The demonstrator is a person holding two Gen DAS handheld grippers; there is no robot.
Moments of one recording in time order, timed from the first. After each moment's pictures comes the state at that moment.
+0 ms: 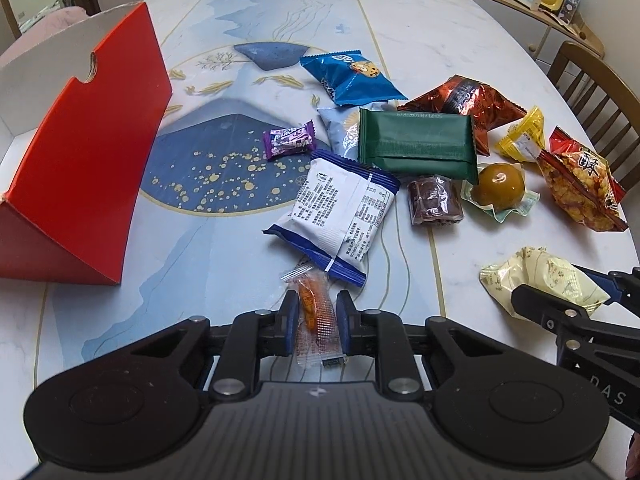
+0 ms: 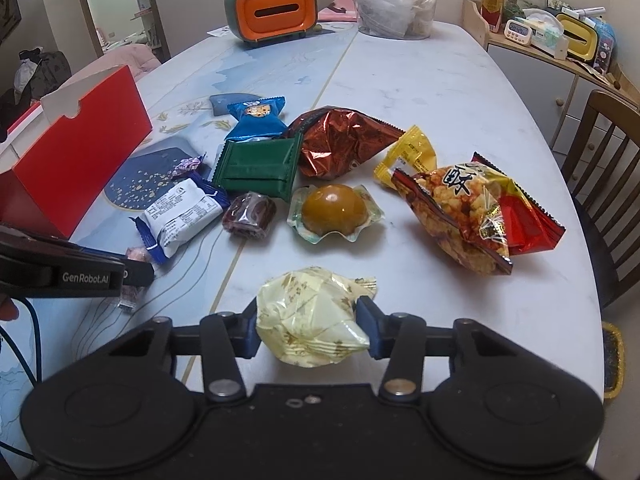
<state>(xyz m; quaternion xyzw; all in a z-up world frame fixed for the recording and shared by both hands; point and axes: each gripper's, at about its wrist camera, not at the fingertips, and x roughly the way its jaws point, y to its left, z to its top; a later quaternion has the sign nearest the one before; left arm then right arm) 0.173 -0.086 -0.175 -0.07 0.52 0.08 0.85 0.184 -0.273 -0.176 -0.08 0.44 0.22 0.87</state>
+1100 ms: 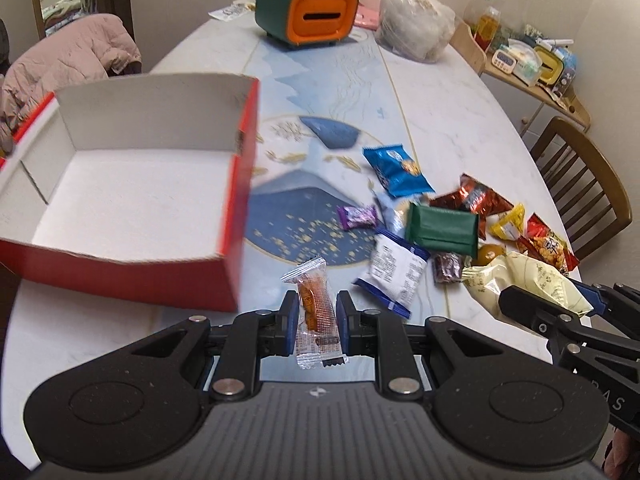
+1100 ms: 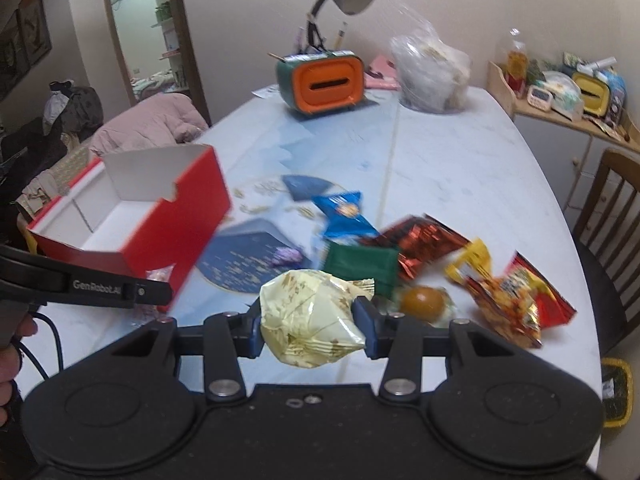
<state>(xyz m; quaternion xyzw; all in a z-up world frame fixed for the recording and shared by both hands) 0.121 0.005 -0.083 -0.13 0.46 0.07 0.88 0.144 -0.200 -0.086 -0.06 0.37 0.26 0.89</state>
